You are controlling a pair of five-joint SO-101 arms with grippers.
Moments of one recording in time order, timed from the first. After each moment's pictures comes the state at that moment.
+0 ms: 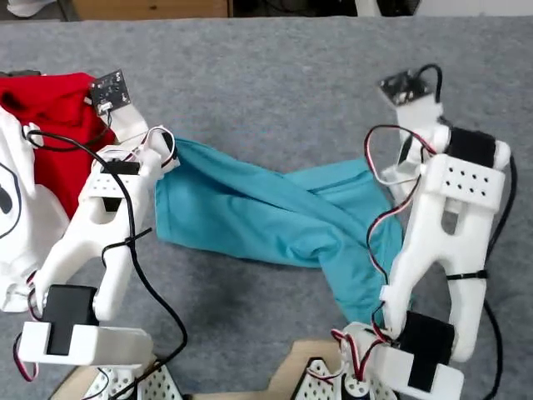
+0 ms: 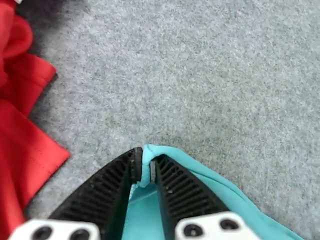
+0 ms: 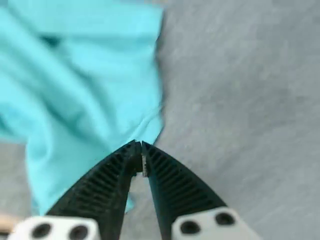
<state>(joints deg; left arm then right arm) -1.4 -4.7 35.3 20.4 13.4 14.5 -12.2 8.7 83.4 30.6</state>
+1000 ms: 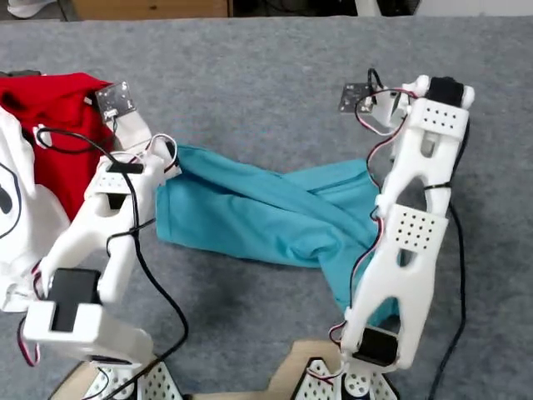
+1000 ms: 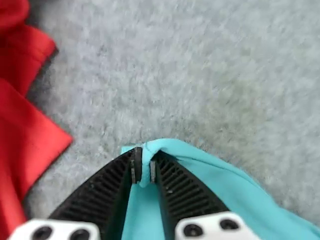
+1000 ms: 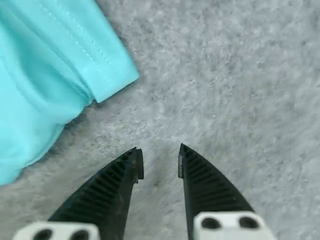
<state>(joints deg) -1.4 2.1 34.4 20.4 13.4 14.0 66.5 -79.2 100.4 84.3</state>
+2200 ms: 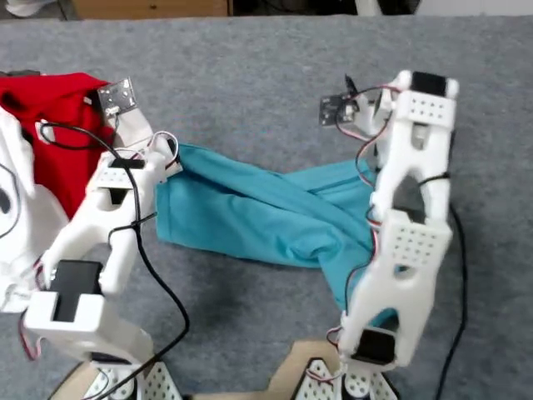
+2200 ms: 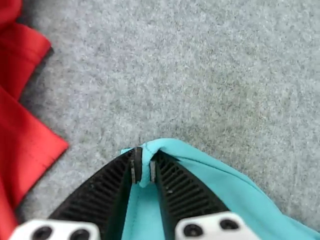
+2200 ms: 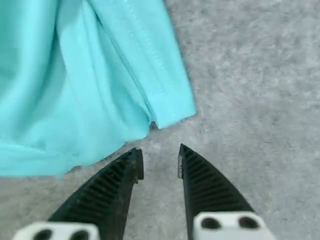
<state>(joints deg) -1.4 4.4 31.9 20.4 13.4 9.6 44.1 -39.9 91.8 90.1</state>
